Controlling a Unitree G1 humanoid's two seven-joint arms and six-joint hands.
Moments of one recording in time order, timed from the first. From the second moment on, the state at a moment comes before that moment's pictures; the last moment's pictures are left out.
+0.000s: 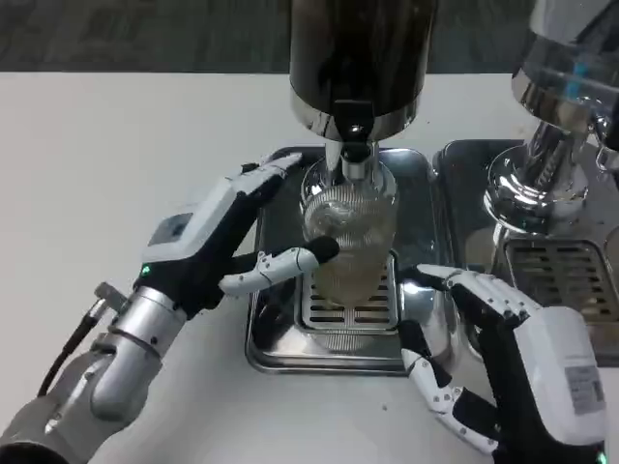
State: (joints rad) left arm -0.43 0.42 -0.31 0.85 0.54 -0.74 0.32; right arm 0.35 -0.24 0.27 -0.06 -0.83 -0.42 -0.60
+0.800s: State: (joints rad) left arm -0.56 0.54 0.10 0.55 -0.68 -0.24 -0.87; right arm 0.25 -0.24 0.27 0.05 -0.78 -0.46 -0.61
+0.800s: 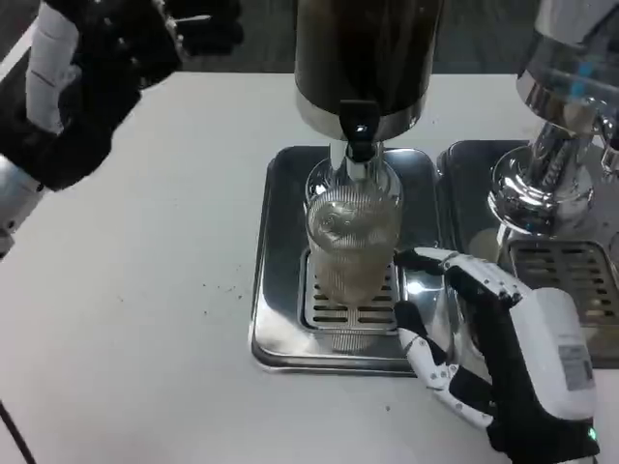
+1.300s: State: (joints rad) left arm -0.71 0.46 0.13 0.64 -0.64 0.13 -1.09; right arm 0.24 -0.21 0.26 0.07 -0.76 -0.46 -0.62
